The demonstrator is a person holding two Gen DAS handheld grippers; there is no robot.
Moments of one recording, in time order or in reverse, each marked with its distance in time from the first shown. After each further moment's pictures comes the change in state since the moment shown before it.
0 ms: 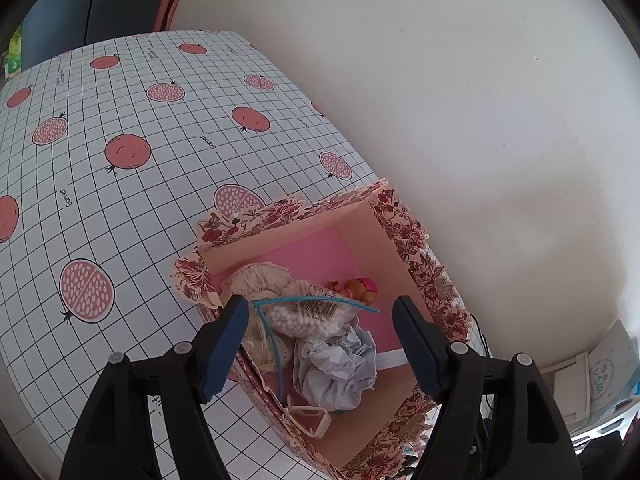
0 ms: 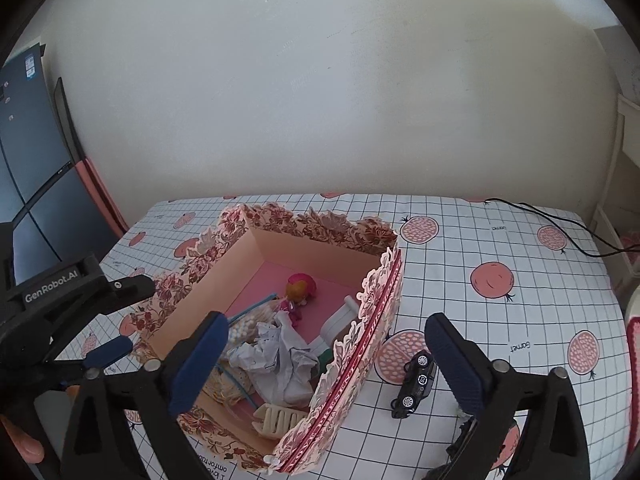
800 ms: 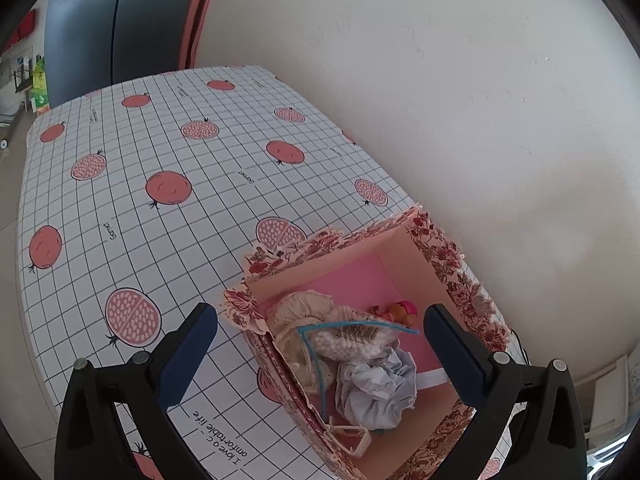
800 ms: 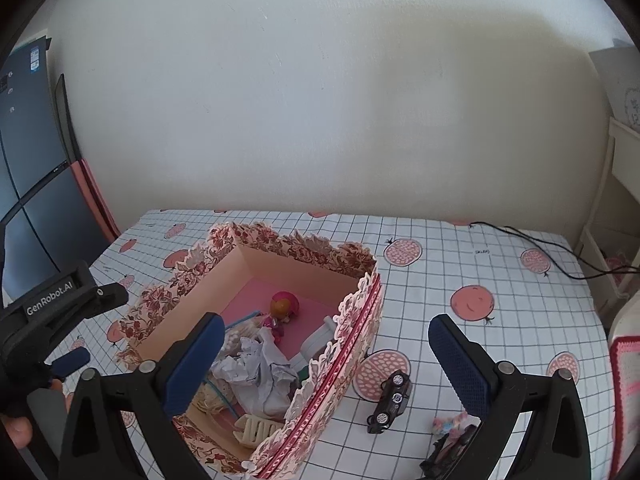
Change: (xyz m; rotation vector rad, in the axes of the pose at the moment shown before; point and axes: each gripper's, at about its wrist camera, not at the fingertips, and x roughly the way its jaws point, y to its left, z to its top) left arm -0.015 0.000 0.002 0.042 -0.121 0.170; right arm -0.014 -0.005 0.006 -0.048 -0.062 -0.049
